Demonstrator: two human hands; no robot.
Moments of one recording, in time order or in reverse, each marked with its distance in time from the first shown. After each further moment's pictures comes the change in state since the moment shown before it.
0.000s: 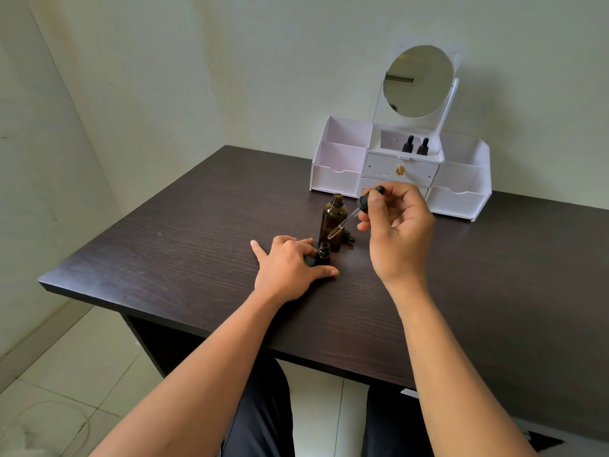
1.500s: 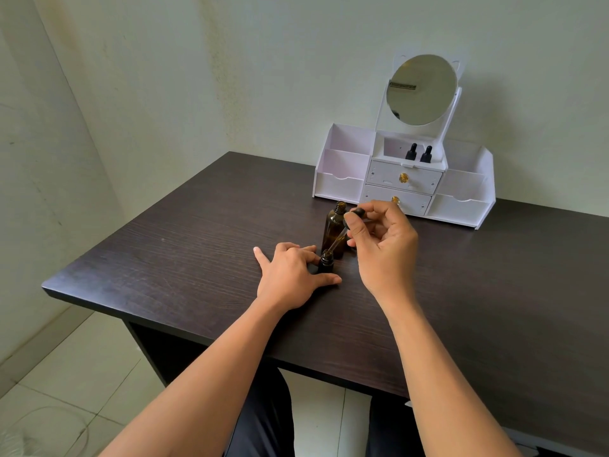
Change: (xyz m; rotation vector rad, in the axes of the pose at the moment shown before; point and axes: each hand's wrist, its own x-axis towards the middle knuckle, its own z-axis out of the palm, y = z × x) left_hand -0.001 0.000 -0.002 0.027 0.000 0.008; right_hand -0.006 0.022 0.010 -0.087 -0.086 -0.015
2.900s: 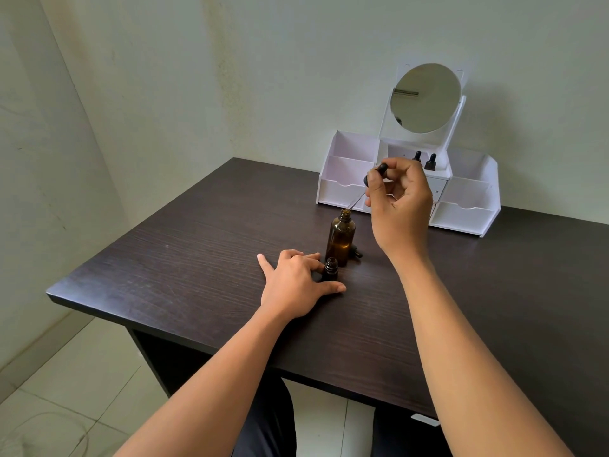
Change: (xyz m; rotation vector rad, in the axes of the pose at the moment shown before) left_hand 0.001 0.000 0.000 -0.030 -0.011 -0.021; right_hand 0.064 -0.001 0.004 -0.119 0.070 -0.128
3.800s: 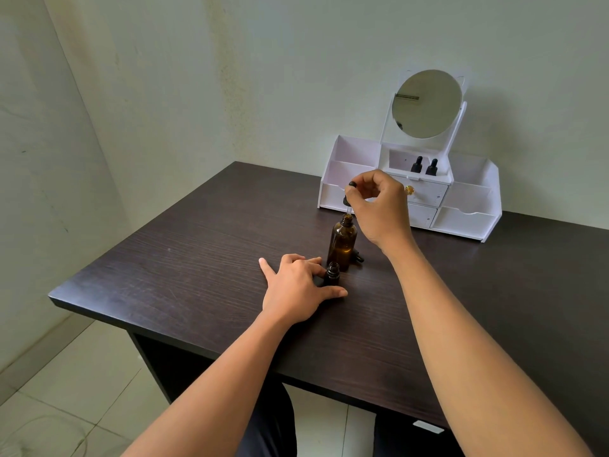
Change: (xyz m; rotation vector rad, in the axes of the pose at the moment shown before) left_hand 0.002 -0.001 0.001 0.022 -0.013 -0.005; right_hand 0.018 0.014 0.018 -0.202 -0.233 0.151
